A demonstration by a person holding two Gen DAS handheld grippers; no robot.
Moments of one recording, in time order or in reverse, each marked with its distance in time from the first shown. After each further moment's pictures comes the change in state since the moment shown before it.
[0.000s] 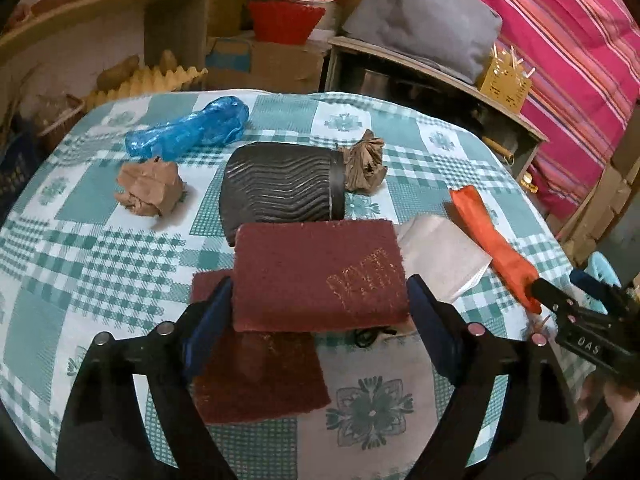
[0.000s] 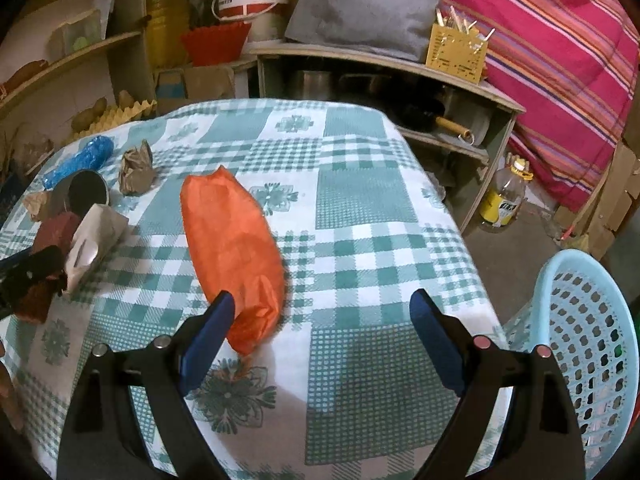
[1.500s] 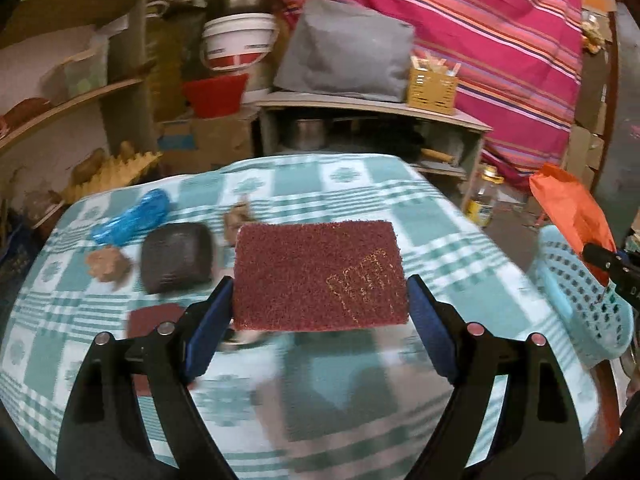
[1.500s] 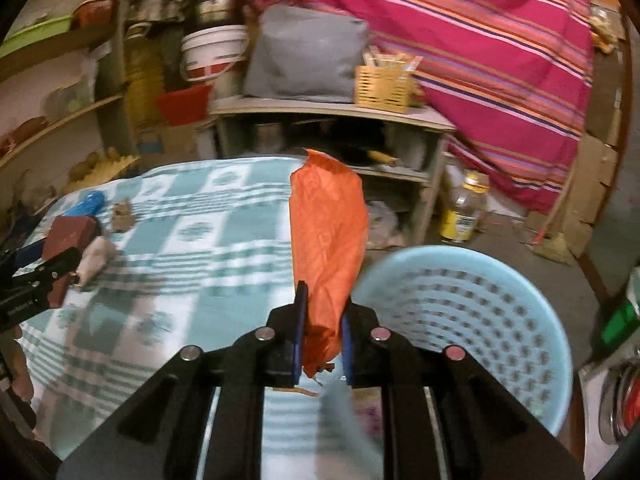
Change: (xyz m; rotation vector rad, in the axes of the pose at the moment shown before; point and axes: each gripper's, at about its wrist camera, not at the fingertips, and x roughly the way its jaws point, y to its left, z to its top) left arm -0.056 -0.123 -0.015 0.226 -0.182 -0.030; right arm -0.111 -0.147 -0.038 0.116 -0.168 -0.066
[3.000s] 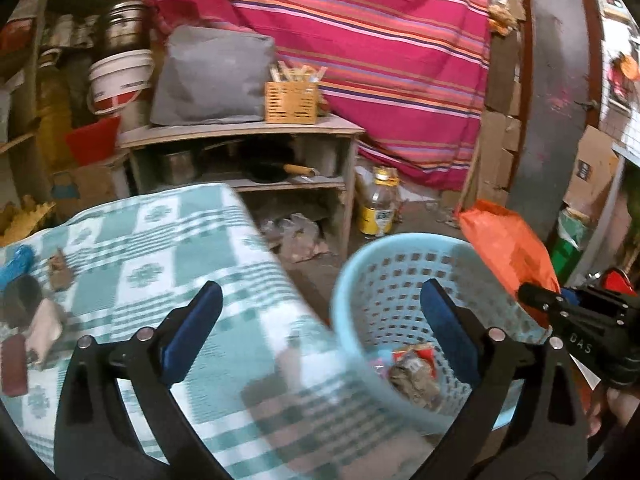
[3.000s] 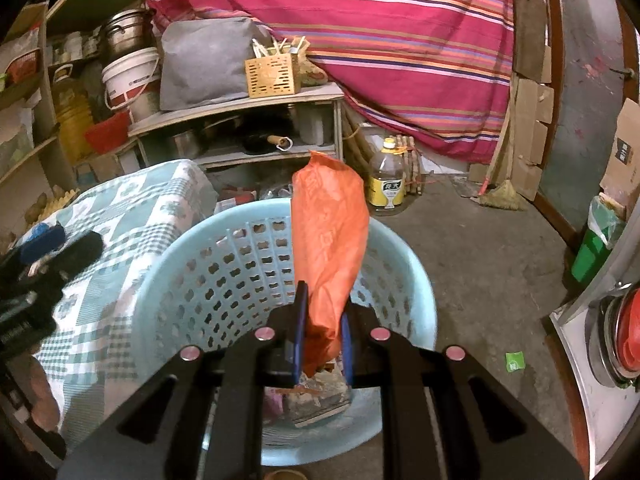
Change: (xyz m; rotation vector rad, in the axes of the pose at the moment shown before) left arm 0.000 -0.185 0.003 0.119 -0.077 -0.243; right arm -0.009 -0.123 -0.044 0.164 0.027 -0.096
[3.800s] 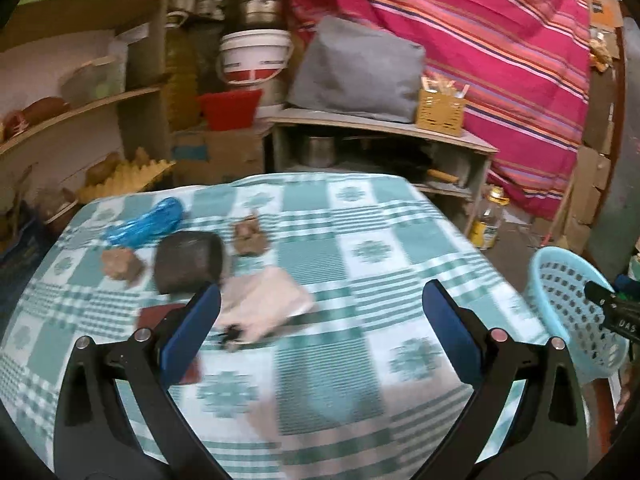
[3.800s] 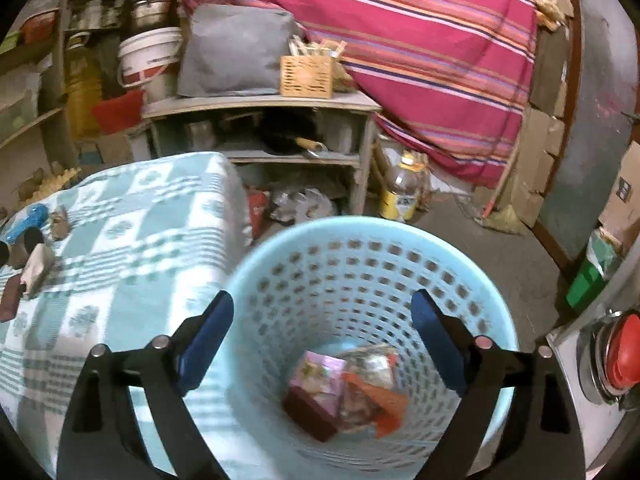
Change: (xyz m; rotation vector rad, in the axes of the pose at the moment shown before) left arm -0.067 0.187 -0.024 -0.168 0.016 0.313; right arm 0.006 0.116 0.014 -0.115 -0.027 -0.036
